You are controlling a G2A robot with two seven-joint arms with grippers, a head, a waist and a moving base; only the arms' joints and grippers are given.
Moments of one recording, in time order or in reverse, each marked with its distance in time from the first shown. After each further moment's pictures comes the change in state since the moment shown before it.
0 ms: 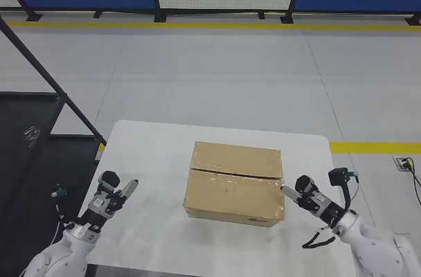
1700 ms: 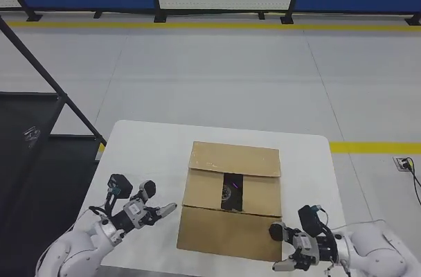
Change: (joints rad) left arm -0.076 0.025 0.147 -0.015 0.165 -0.147 -0.271; right arm 0.029 0.333 -0.315 0.051 0.293 -0.555 0.213
